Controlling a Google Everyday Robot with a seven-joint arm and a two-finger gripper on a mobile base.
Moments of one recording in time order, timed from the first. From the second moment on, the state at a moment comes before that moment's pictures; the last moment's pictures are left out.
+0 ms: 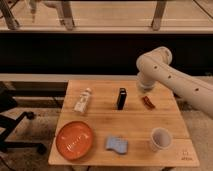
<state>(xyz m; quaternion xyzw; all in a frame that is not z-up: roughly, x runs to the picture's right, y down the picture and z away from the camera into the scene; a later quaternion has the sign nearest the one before) 0.186 0.020 0.736 -0.25 0.00 -0.02 0.97</state>
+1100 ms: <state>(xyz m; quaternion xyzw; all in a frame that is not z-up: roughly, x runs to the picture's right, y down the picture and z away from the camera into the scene) 0.168 0.024 0.782 -0.25 -0.02 -0.03 0.97</state>
